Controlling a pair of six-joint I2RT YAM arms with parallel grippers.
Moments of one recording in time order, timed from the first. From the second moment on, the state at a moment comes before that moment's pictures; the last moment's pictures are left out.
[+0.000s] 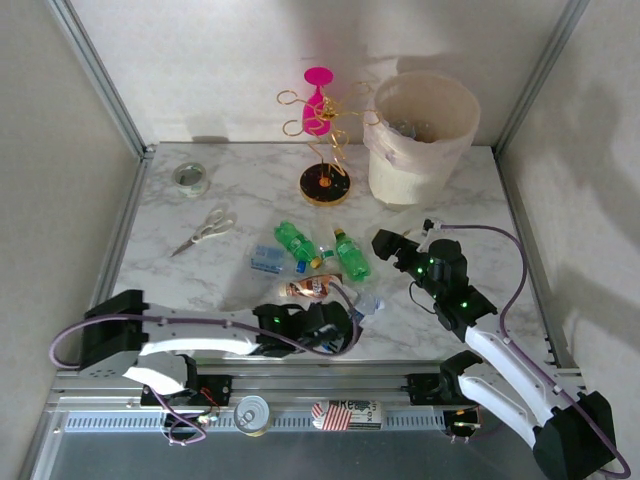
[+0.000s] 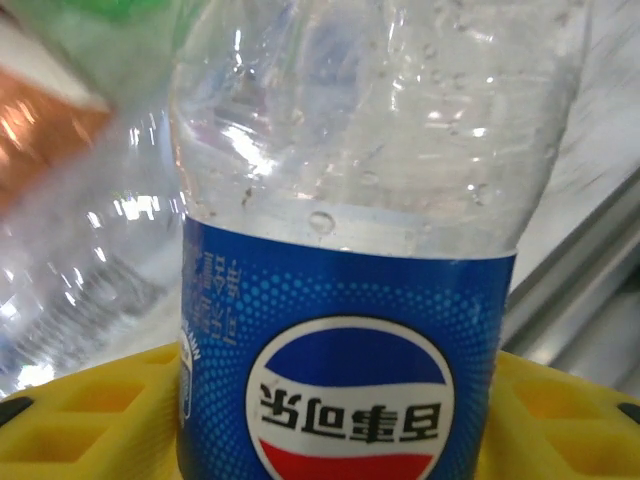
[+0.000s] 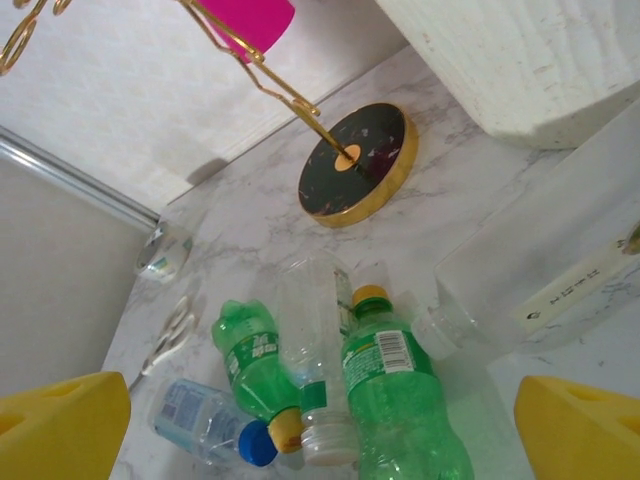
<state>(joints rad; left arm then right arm) -1.28 1.41 0.84 -0.20 -0.28 -0.64 0.48 0.82 0.49 0.03 -0.06 0.75</state>
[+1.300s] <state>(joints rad) -1.06 1.35 0.75 0.30 -0.16 -0.67 0.53 0.94 0.53 0.37 -0.53 0.69</state>
